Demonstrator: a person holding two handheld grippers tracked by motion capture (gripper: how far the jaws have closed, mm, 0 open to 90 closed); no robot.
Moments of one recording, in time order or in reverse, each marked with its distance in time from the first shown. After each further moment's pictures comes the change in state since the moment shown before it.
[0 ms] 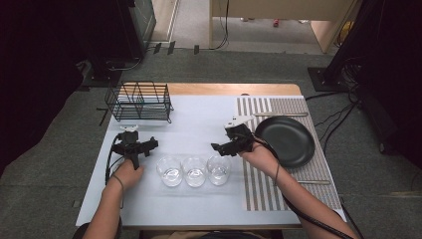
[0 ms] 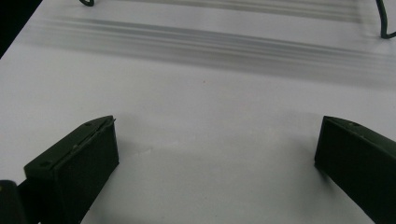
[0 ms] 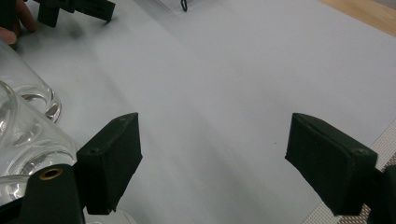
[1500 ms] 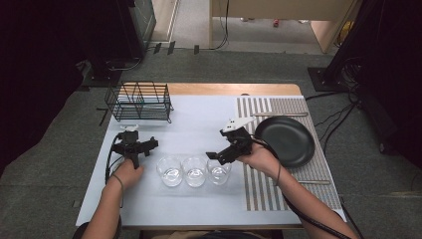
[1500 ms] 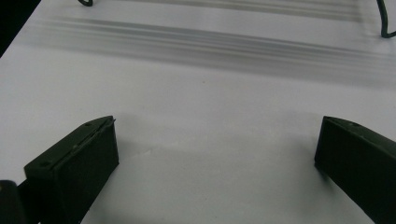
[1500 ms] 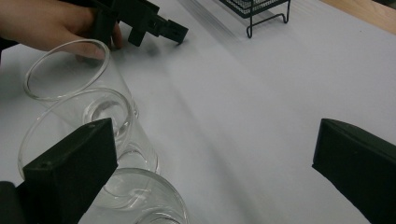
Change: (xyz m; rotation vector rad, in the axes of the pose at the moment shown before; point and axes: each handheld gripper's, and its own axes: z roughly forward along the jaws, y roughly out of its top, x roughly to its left) left arm 0.000 0.001 0.000 0.005 -0.002 0.005; right arm 0.016 0.006 -0.014 -0.066 0.208 -0.054
